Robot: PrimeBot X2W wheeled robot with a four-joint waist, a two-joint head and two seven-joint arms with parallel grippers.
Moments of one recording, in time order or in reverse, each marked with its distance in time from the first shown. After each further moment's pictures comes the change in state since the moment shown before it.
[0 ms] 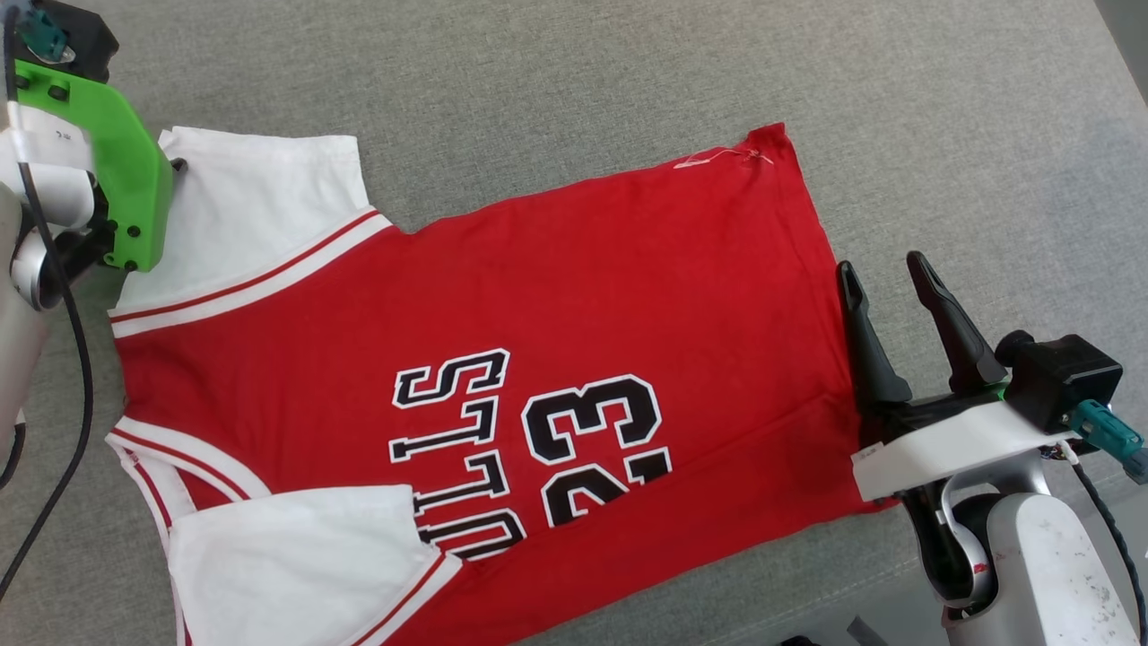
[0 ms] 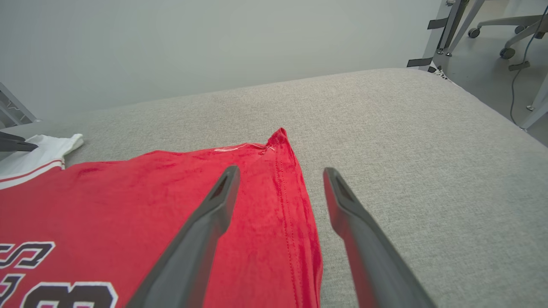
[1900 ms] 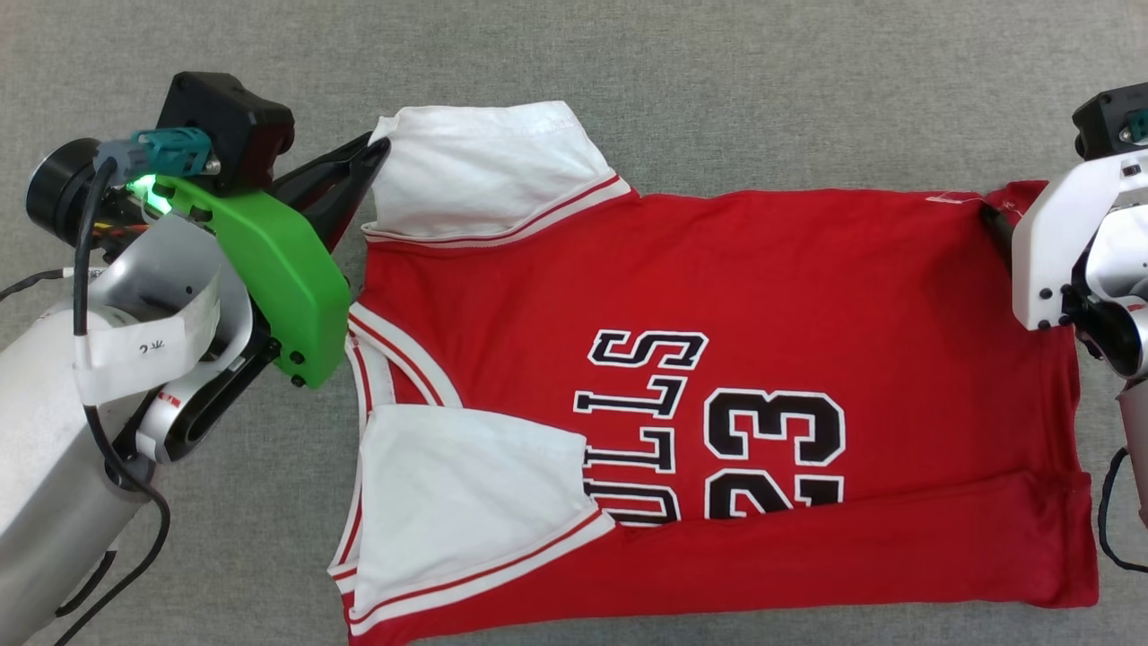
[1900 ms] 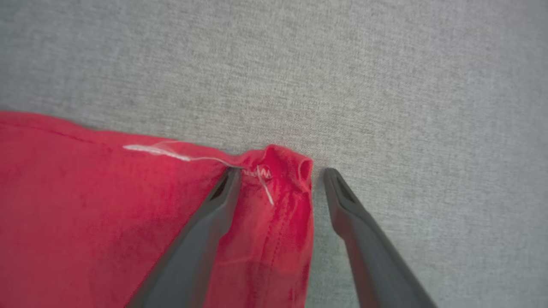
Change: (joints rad) left arm 0.245 0.120 -0.028 -0.855 -0.137 0.220 -0.191; right arm -0.461 -0.296 -0.016 0.359 -0.052 0.000 0.805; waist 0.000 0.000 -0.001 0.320
